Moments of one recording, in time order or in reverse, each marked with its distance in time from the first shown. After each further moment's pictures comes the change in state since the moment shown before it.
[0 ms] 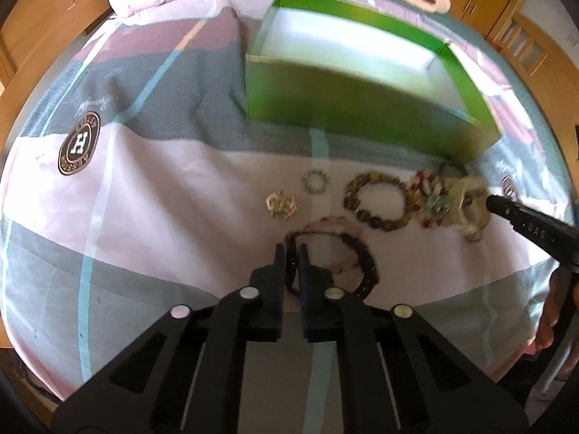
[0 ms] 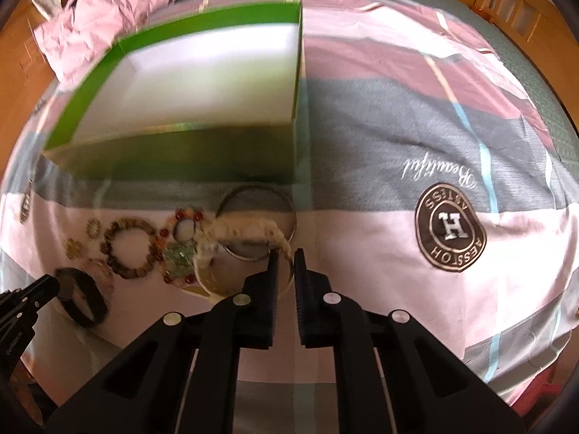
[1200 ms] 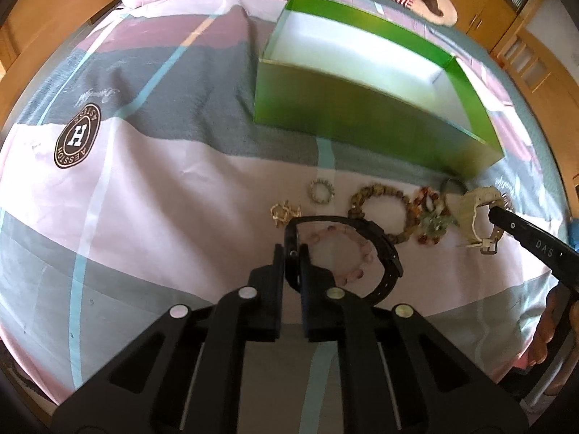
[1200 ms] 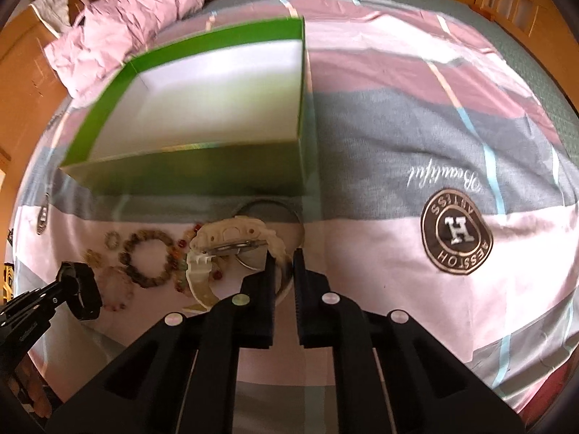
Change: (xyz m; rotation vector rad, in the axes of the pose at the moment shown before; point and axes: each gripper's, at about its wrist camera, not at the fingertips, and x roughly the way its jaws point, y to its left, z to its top) left arm 0.009 0.008 0.004 -0.048 0.000 -0.021; right arm -0.007 -0.001 -0.001 0.020 -0.051 0.060
